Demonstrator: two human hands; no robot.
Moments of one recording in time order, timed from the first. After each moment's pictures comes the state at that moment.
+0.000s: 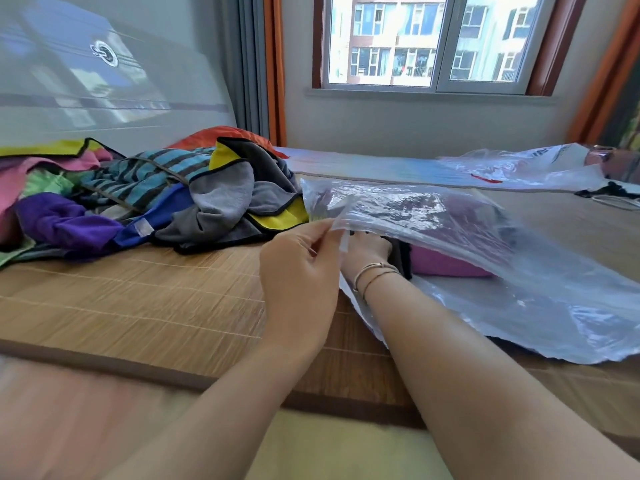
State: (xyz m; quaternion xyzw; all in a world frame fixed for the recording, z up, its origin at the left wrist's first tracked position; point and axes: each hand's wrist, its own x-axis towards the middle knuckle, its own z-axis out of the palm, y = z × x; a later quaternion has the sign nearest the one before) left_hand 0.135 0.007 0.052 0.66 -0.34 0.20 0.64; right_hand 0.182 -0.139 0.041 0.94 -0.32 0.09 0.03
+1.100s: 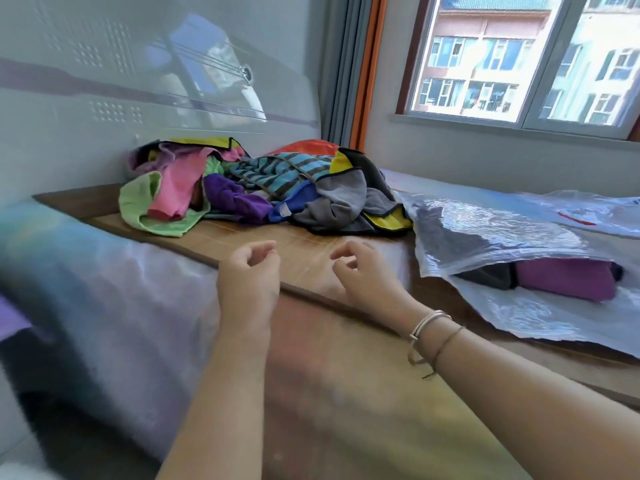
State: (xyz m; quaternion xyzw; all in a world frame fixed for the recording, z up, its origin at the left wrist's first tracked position) left_hand 0.180 0.231 0.019 0.67 0.01 0.09 0.74; right_hand 0.159 0.076 0.025 0.92 -0.06 0.22 -0.33
